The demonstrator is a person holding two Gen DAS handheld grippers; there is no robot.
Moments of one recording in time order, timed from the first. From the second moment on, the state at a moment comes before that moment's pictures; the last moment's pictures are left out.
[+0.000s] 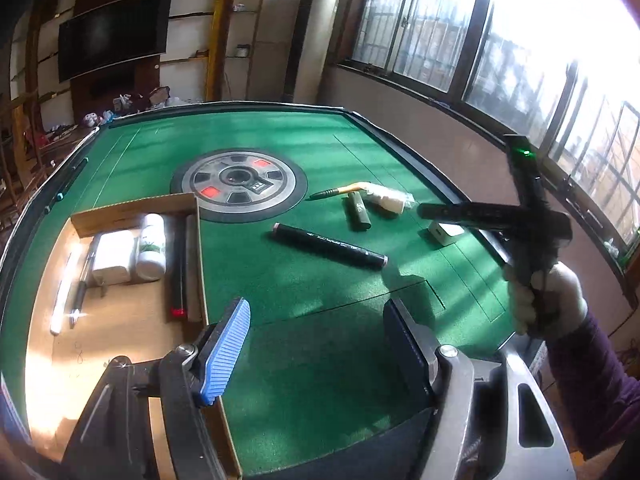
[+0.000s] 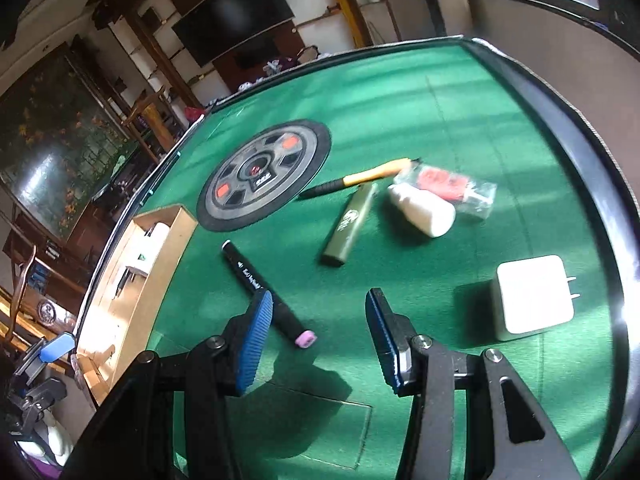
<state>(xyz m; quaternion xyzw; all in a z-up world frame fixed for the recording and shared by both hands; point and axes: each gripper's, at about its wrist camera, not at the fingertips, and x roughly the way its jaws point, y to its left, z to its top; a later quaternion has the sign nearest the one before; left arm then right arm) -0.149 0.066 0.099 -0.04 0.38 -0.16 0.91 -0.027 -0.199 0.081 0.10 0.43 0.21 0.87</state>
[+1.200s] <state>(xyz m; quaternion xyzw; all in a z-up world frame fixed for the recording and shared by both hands) -0.032 0.022 0.017 -0.06 0.48 -0.10 0.87 0.056 -0.165 0.050 0.07 0.47 0.18 0.86</state>
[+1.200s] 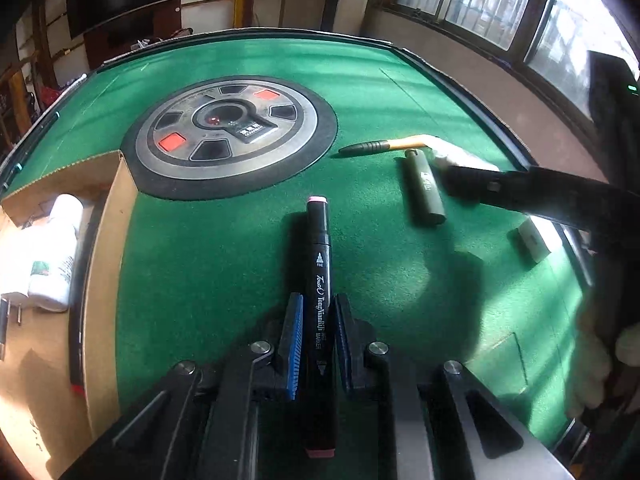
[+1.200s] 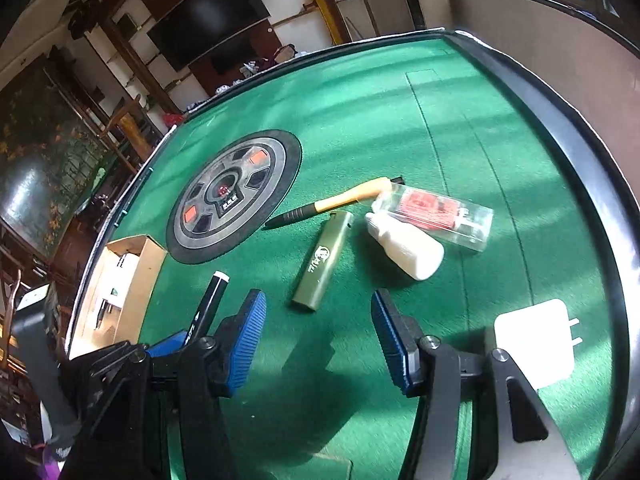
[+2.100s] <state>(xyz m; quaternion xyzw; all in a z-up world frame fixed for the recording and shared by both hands) -0.141 0.204 0.062 -0.24 0.39 -0.03 0.89 0.014 -0.140 0.070 0.14 0.46 0.22 0.85</state>
